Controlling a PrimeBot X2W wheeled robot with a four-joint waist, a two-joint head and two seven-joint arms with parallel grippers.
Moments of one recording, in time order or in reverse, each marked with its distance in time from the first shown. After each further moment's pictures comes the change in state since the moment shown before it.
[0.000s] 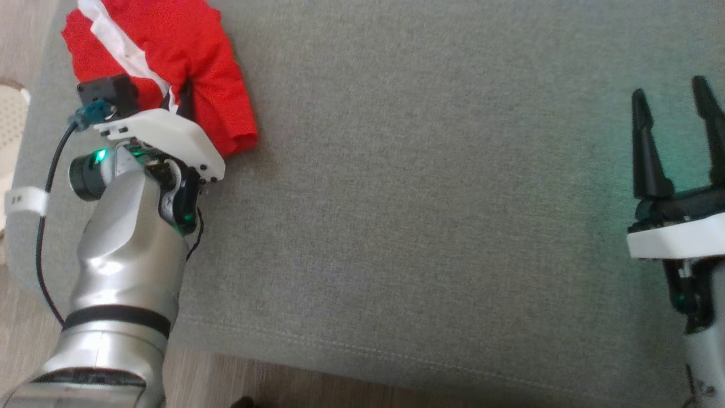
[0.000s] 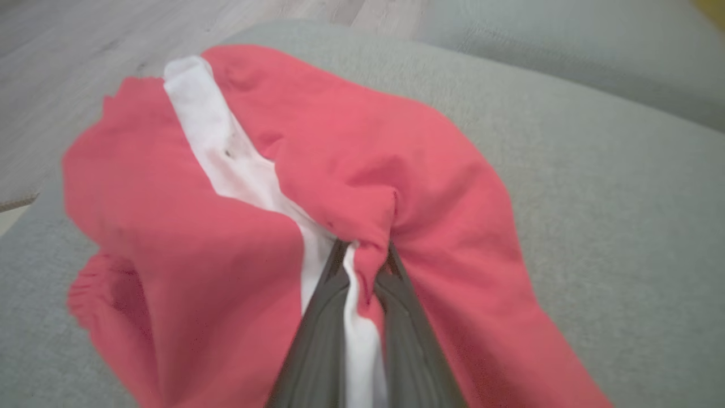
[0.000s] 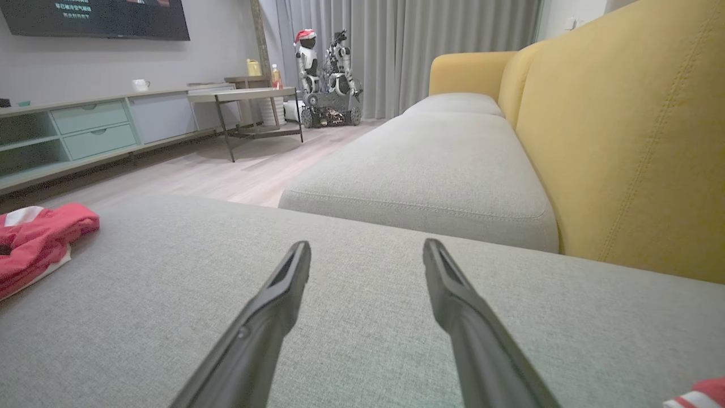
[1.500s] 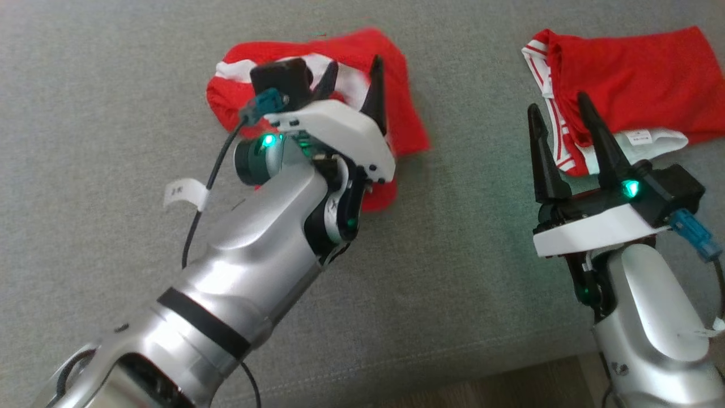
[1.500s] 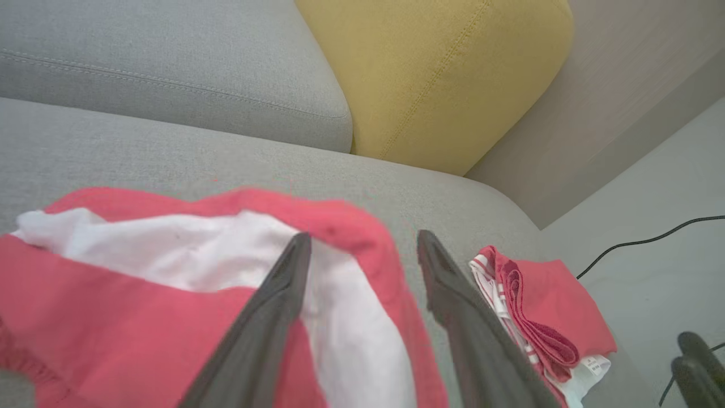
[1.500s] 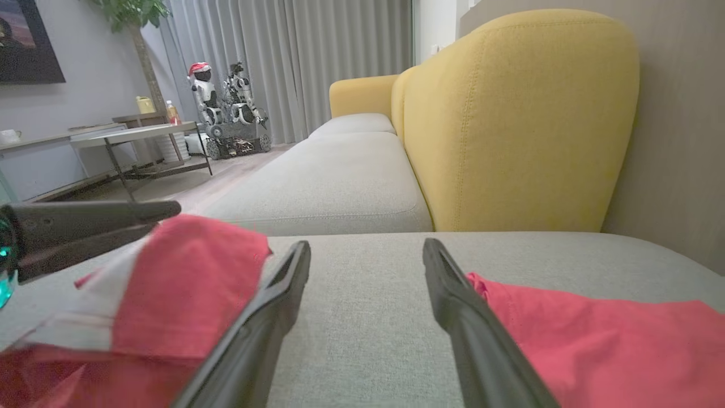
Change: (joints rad) left arm -0.048 -0.033 -0.808 -0.442 -0.741 0.447 -0.137; right arm -0.124 0.151 0.173 0.277 0.024 0.000 -0.119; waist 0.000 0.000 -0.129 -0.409
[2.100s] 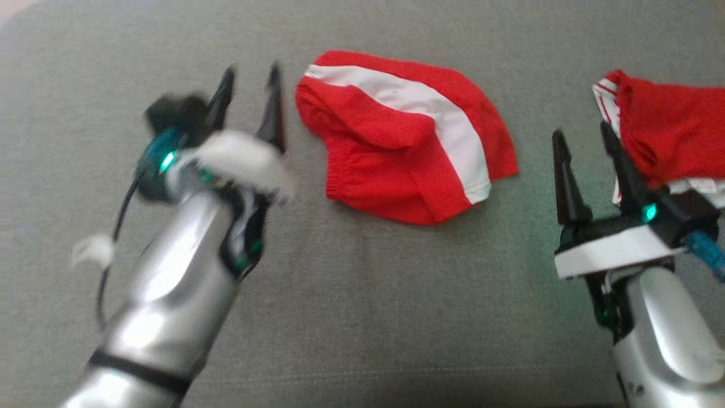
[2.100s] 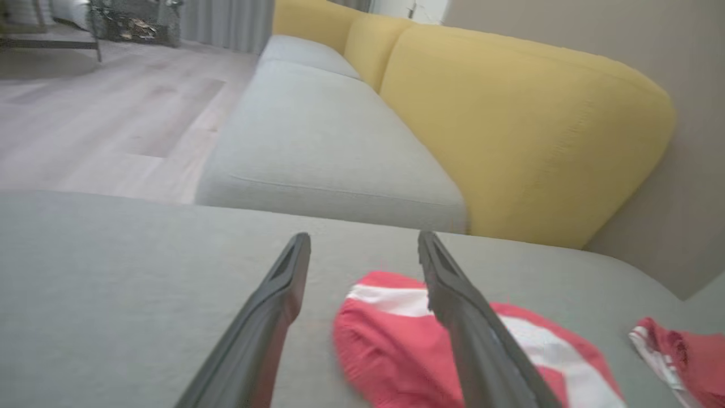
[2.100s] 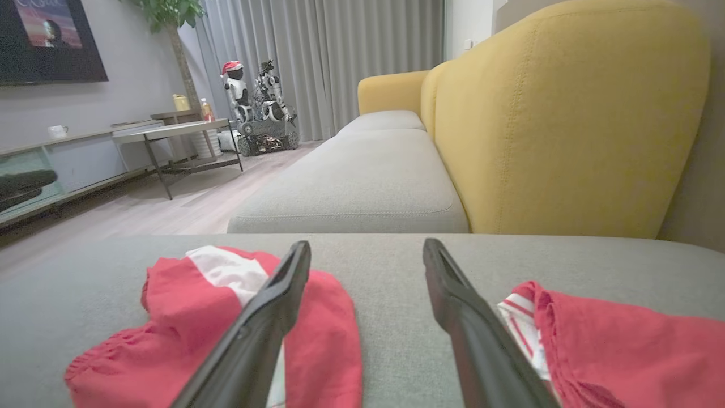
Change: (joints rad) left arm 0.177 0.082 0.347 -0.032 0.396 -0.171 0.000; right arm 0.056 -0.026 -0.057 0.021 0.000 0.000 -0.003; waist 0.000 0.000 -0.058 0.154
